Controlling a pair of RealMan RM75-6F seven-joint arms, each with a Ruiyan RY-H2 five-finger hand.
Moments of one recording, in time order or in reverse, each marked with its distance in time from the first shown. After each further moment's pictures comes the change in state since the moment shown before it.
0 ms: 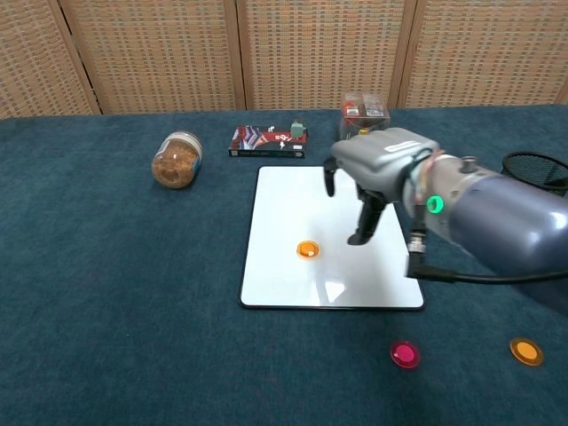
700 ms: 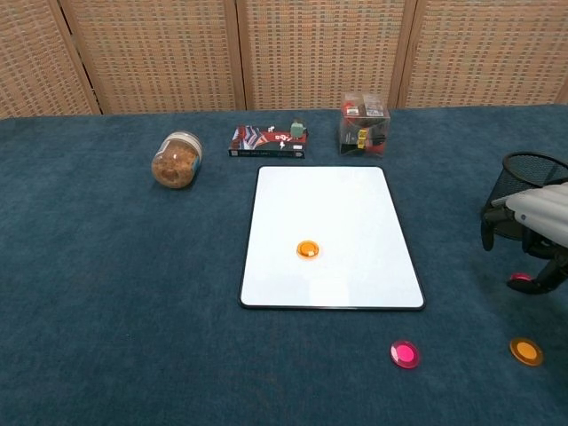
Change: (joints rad) left arm 0.011 -0.013 0.013 -0.010 0.029 0.024 0.041; right arm -0.316 0.249 -0.276 0.076 -0.325 -0.043 0.415
